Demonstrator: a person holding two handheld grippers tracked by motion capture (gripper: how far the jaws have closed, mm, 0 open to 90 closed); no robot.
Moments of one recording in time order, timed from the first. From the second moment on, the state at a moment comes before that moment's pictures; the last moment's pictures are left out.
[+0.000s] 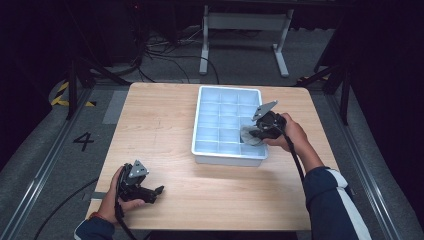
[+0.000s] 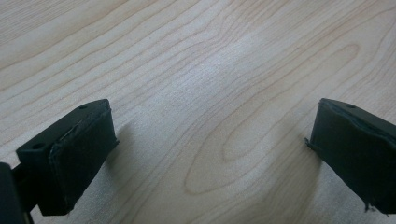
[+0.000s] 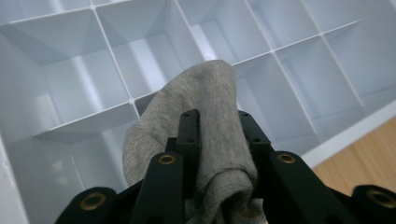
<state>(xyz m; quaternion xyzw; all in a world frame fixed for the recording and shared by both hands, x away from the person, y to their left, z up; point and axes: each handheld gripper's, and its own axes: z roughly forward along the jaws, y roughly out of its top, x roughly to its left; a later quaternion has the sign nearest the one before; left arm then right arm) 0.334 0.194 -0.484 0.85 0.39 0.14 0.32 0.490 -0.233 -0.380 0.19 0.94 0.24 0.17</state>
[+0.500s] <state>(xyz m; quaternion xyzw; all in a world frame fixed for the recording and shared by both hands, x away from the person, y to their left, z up) 0.334 0.194 -0.484 0.85 0.39 0.14 0.32 0.499 -0.213 -0.391 0.15 0.97 0.15 0.15</state>
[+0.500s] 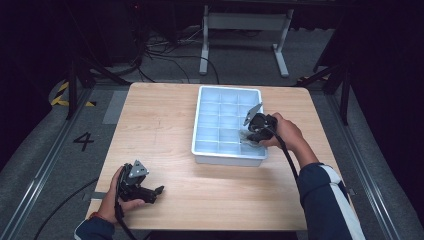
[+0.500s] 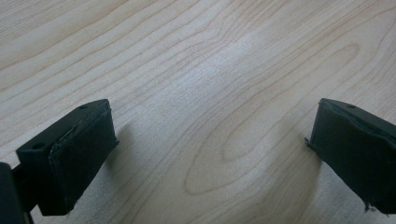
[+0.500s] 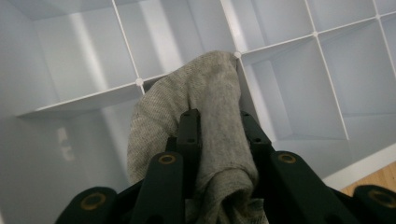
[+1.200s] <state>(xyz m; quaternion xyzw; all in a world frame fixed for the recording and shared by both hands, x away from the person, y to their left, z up) 0.333 0.194 -0.484 0.85 0.39 0.14 0.32 0.509 -0.194 -0.406 0.15 0.98 0.07 0.14</state>
